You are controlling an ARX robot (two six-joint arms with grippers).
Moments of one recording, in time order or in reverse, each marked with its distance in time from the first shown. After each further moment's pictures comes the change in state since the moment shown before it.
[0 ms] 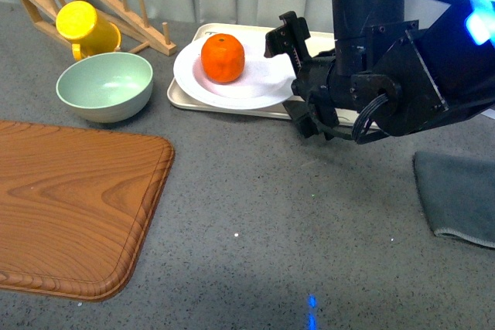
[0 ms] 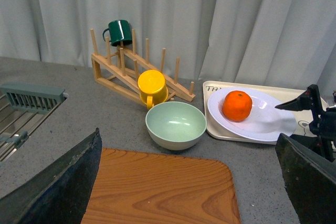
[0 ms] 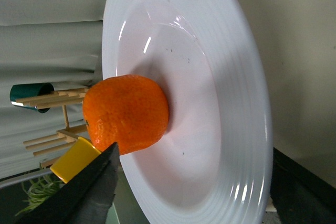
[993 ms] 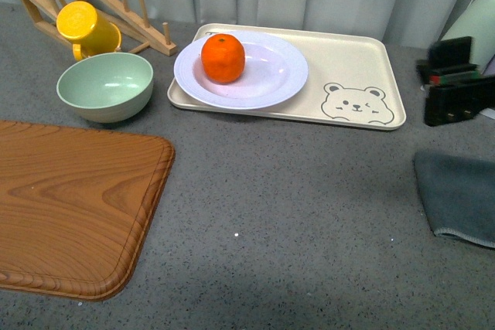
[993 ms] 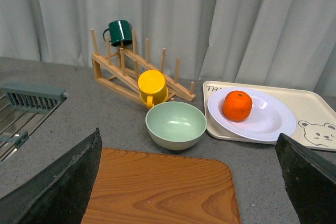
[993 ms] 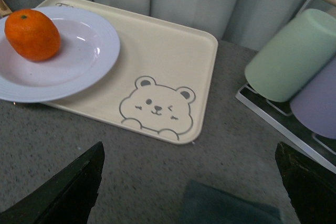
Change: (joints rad) left arm 0.000 0.000 0.000 0.000 0.000 0.000; right arm -0.154 -0.853 -0.883 0.156 0.245 -1.407
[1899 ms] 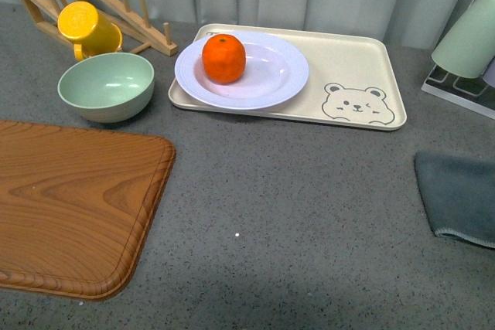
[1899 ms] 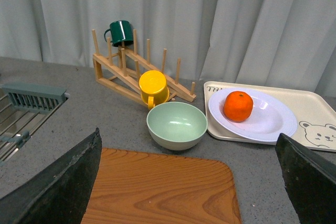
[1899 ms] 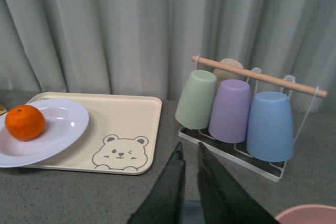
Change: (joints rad) left arm 0.000 -0.001 0.000 0.000 -0.002 0.000; right arm -0.203 -0.724 -0.418 0.043 -0.038 0.099
